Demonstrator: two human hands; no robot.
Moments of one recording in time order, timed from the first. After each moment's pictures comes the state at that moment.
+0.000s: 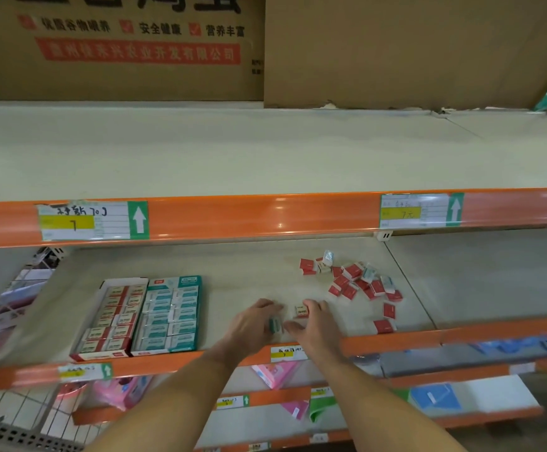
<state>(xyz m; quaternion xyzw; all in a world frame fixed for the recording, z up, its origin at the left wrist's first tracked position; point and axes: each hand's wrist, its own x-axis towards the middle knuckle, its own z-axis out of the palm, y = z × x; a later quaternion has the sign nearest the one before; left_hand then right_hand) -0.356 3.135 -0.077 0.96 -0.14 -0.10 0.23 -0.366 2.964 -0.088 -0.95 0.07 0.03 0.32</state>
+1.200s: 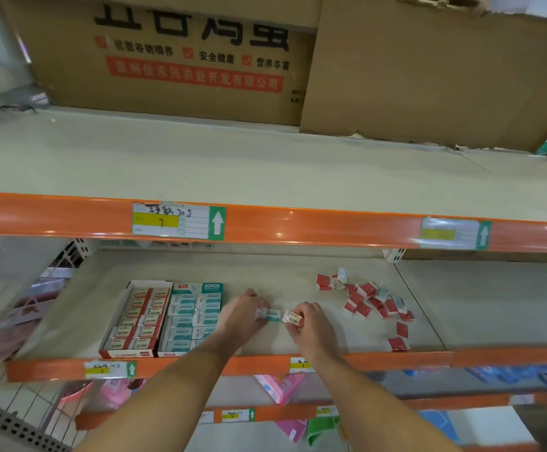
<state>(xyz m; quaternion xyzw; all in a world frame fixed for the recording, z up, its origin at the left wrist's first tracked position) -0.347 3.195 -0.041 0.96 -0.10 -0.02 0.25 -0.365 3.012 -0.058 -0.96 -0.01 -0.02 0.28</state>
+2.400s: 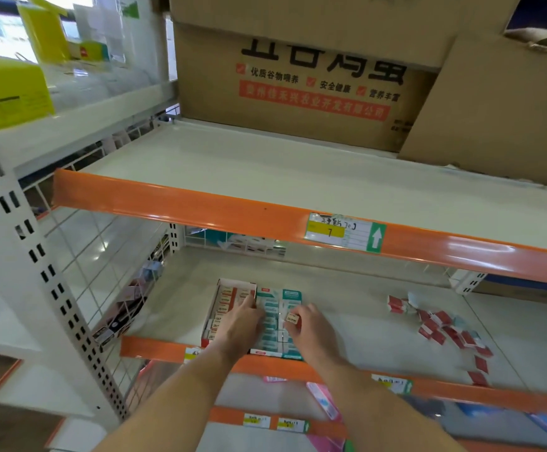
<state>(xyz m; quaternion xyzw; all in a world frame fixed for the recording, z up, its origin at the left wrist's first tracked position) -0.398 3.373 -0.051 0.98 -0.08 0.06 0.17 -0.378 3.197 -0.043 -0.97 -0.10 -0.02 0.23</state>
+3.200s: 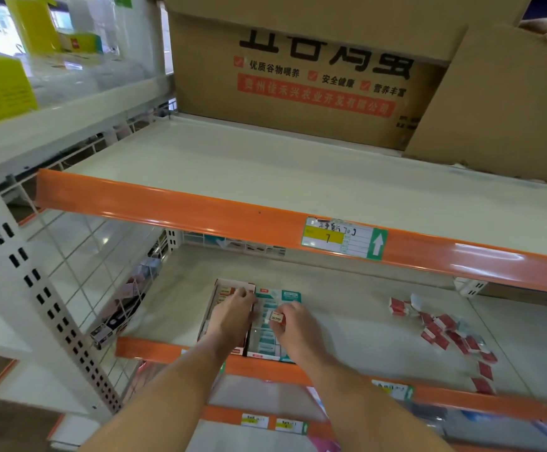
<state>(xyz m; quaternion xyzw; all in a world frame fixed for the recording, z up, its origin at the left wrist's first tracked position) -0.377 3.381 -0.043 0.98 0.00 0.06 0.19 -0.369 3.216 -0.037 -0.96 -0.15 0.00 0.23</state>
